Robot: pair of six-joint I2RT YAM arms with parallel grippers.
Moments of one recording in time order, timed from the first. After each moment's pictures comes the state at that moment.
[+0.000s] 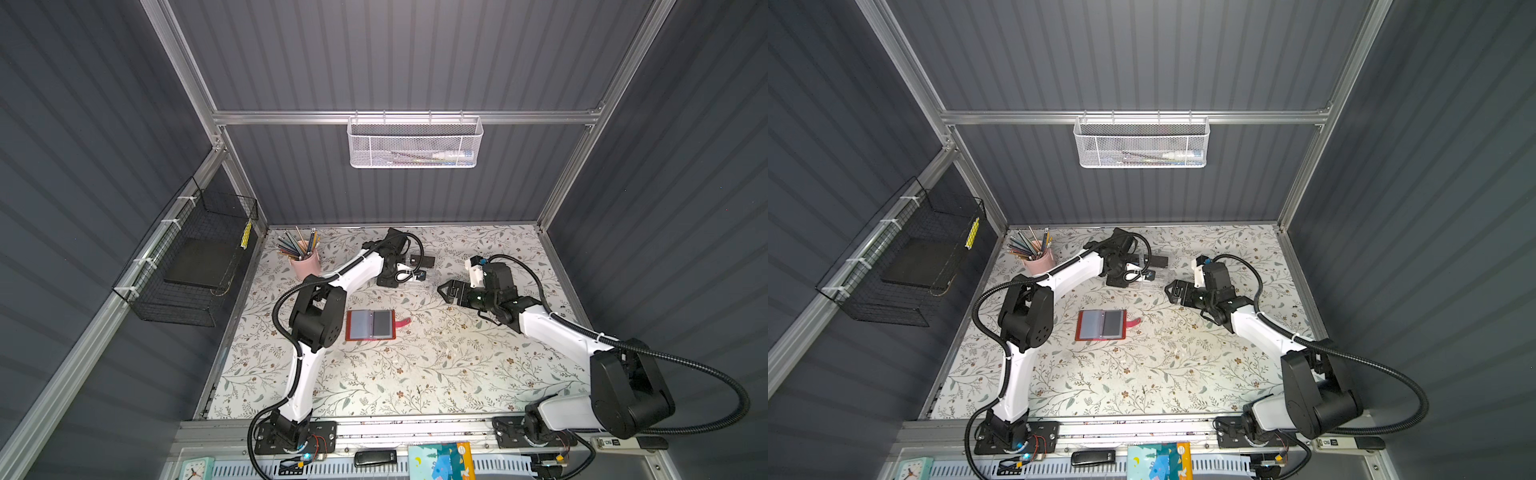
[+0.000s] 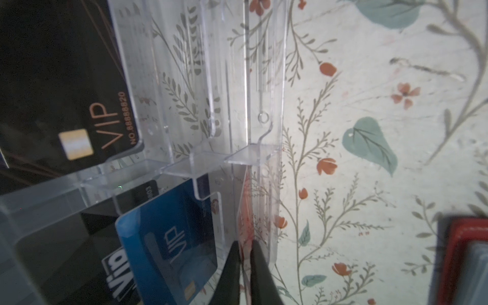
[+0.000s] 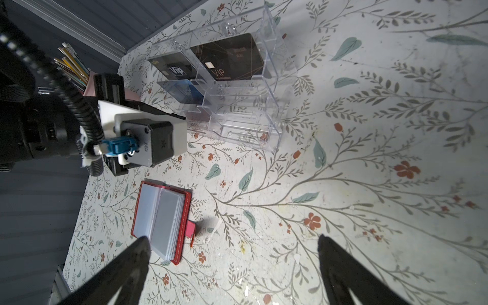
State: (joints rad) left arm -0.57 2.21 1.83 -0.76 -0.04 1.27; right arm 0.35 1.40 0.77 -0.05 -0.31 0.52
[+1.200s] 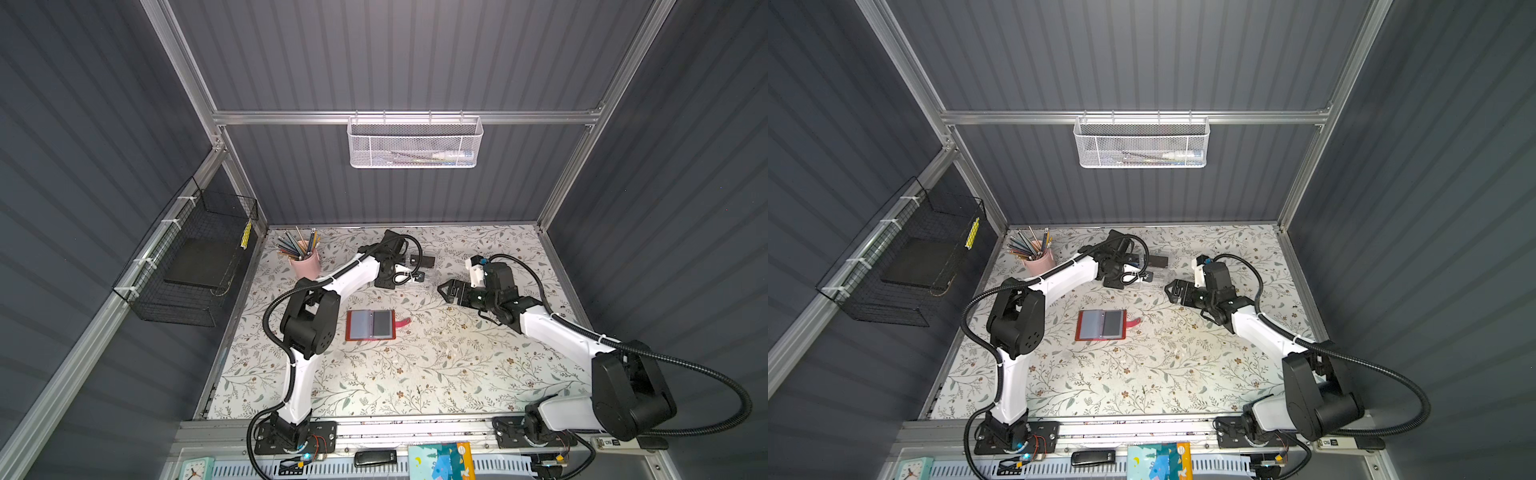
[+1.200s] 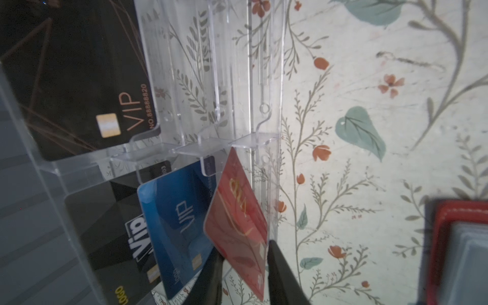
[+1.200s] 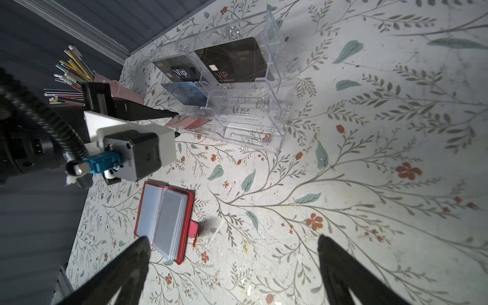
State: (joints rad) left arm -0.58 2.11 1.70 -0.66 -0.06 1.28; right arm 0.35 1.38 0.77 -0.05 -0.31 0.52
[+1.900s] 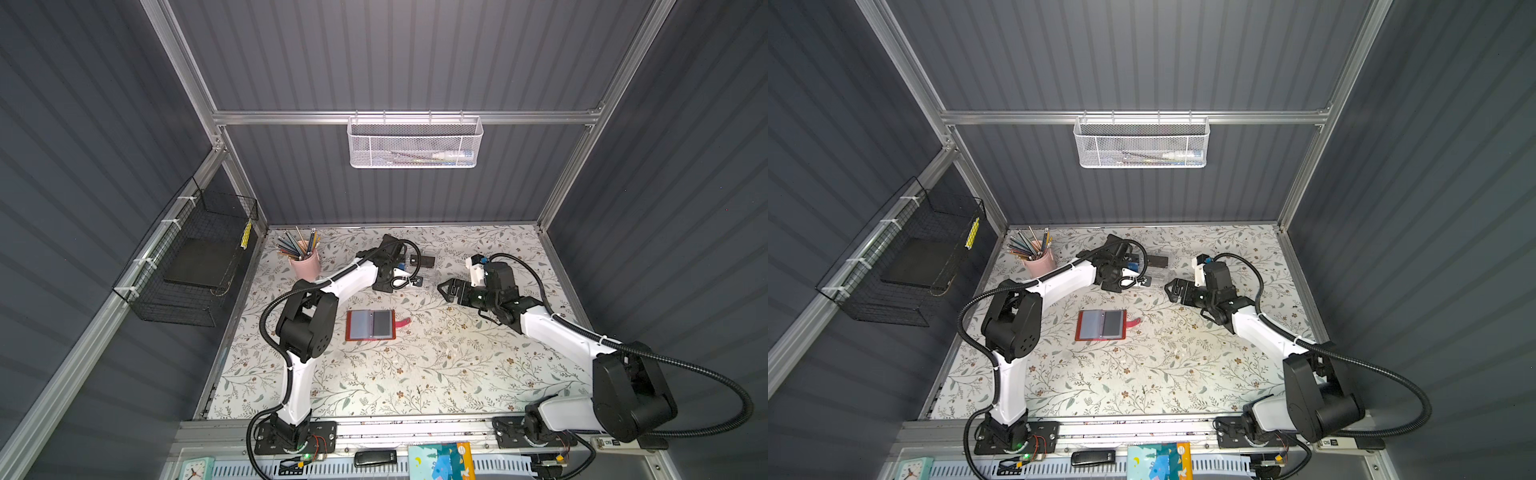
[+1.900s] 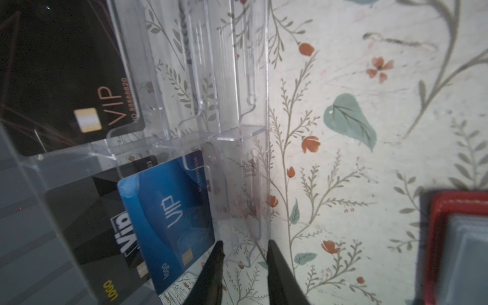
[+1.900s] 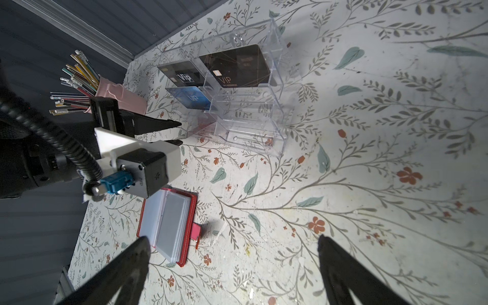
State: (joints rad) left arm -0.58 2.06 1.61 -0.59 -0.08 1.32; right arm 0.35 1.38 0.77 -0.04 -0.31 0.52
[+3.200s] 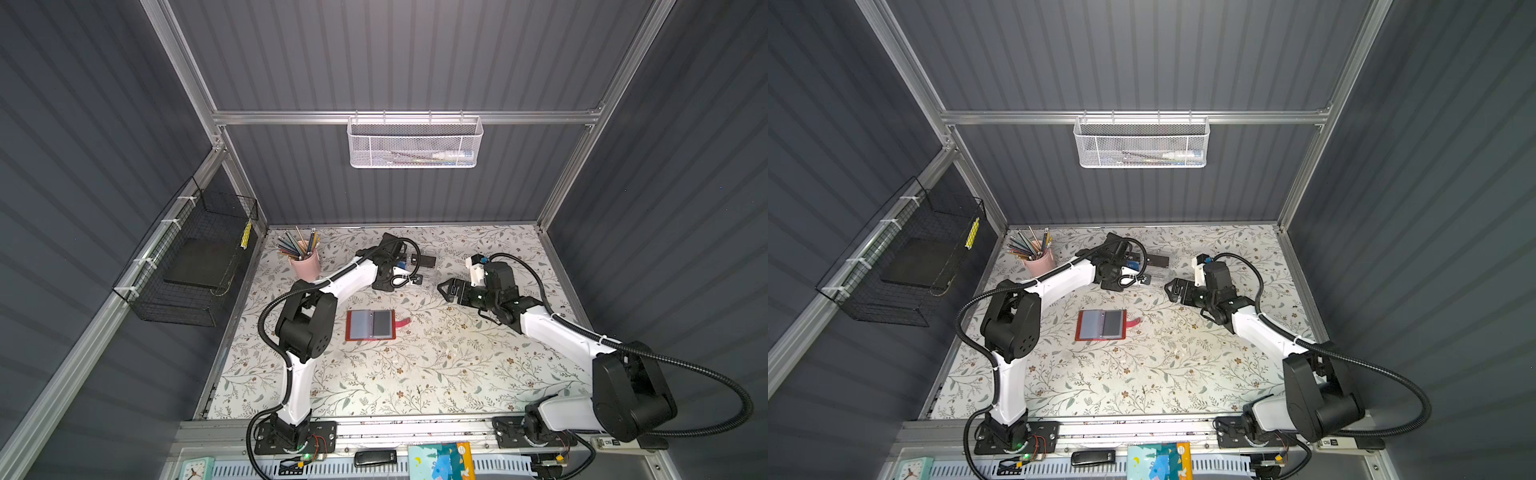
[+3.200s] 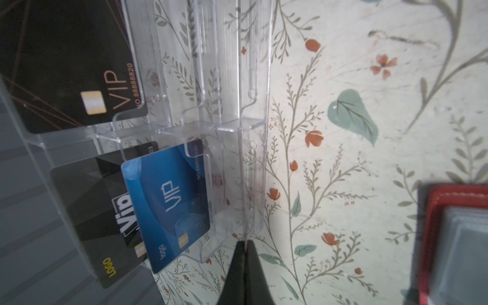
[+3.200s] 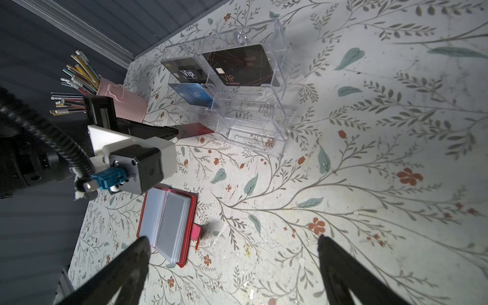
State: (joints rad) left arm -0.58 2.06 1.63 -0.63 -0.09 1.29; right arm 0.35 1.38 0.77 -0.03 -0.31 0.52
